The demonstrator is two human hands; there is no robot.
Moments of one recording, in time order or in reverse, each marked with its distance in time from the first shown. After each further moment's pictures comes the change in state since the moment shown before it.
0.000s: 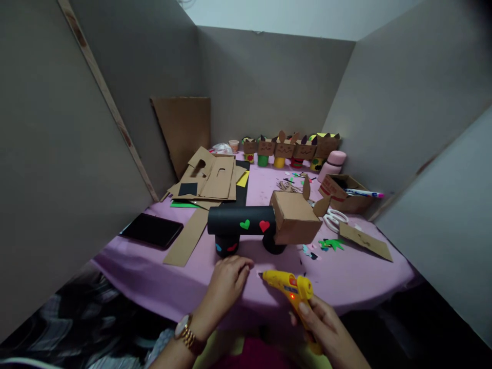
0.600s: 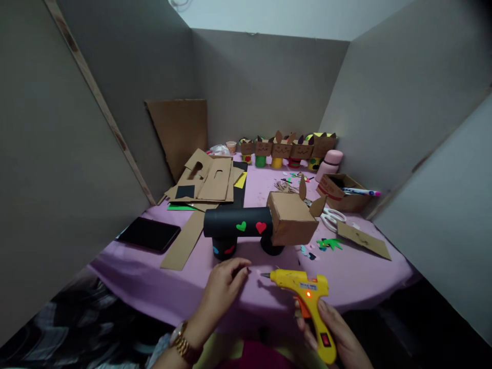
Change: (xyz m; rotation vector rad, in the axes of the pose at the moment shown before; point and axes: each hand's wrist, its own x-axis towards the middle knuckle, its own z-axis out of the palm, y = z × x) left_hand -0.002 -0.003 0.001 -0.225 0.063 -0.027; right_hand -0.006 0.009 -0.006 0.595 0.092 0.064
